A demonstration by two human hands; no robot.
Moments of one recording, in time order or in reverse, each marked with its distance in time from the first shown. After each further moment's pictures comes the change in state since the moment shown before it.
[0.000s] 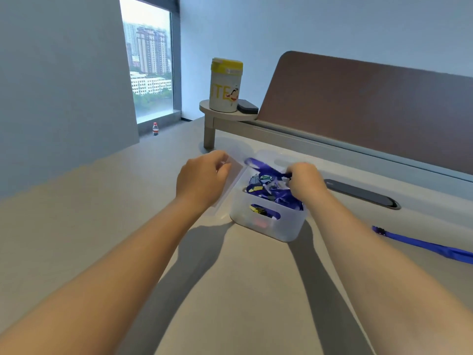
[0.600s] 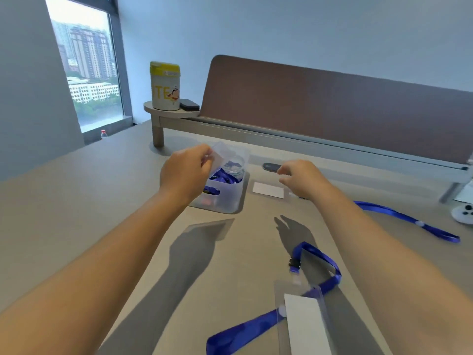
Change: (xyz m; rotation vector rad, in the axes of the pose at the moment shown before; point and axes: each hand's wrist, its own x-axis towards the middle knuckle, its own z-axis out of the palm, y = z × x) left_hand -0.051 0.070 0.000 0.004 -0.059 0.179; right_hand -0.113 0.080 -0.072 0.033 -0.050 0.056
